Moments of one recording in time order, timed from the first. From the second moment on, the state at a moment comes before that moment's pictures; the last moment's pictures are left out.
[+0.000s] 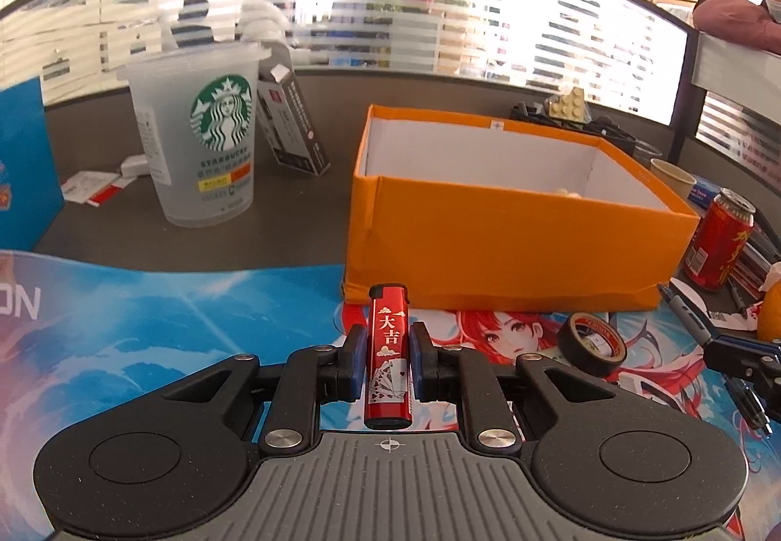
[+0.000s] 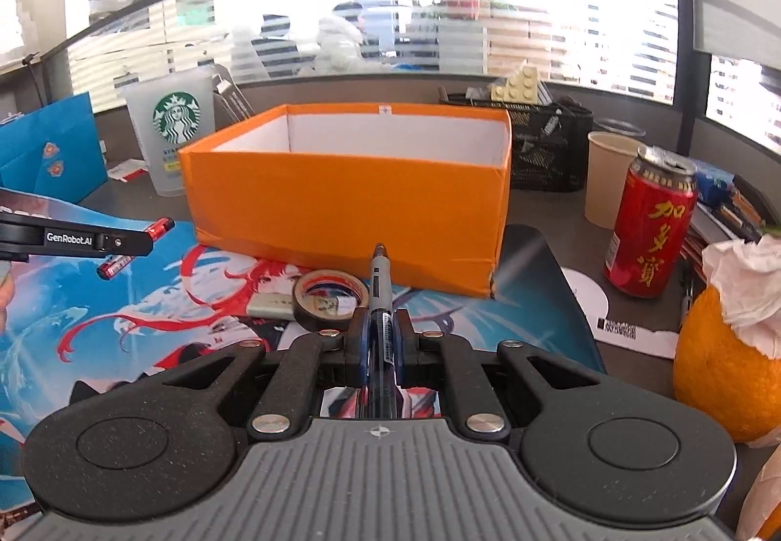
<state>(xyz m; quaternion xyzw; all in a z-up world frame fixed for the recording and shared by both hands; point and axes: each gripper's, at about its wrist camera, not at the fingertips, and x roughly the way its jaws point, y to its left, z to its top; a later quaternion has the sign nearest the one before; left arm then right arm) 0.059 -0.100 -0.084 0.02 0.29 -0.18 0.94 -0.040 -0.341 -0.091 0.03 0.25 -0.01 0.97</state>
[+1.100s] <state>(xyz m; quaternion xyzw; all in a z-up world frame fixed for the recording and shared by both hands) 0.130 -0.130 -0.008 0.03 0.24 -0.20 0.95 0.030 -0.342 0.001 0.00 0.17 0.01 0.99</state>
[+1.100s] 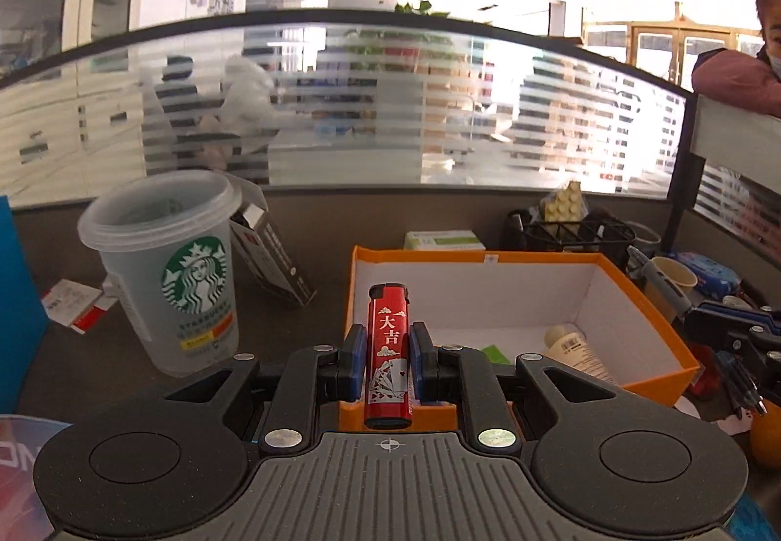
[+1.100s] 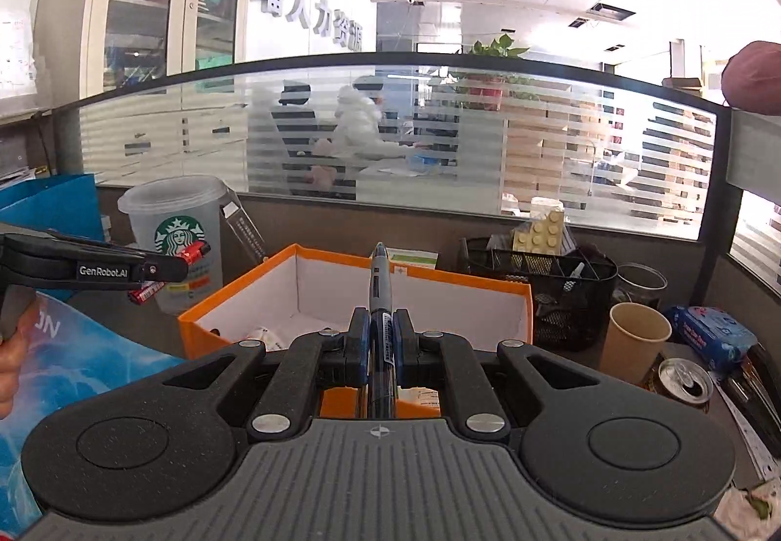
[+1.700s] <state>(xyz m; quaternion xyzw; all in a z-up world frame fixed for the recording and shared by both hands) 0.218 -0.194 -0.054 0.05 0.34 -0.22 0.91 0.144 -0.374 -0.027 0.06 0.27 0.03 0.96</state>
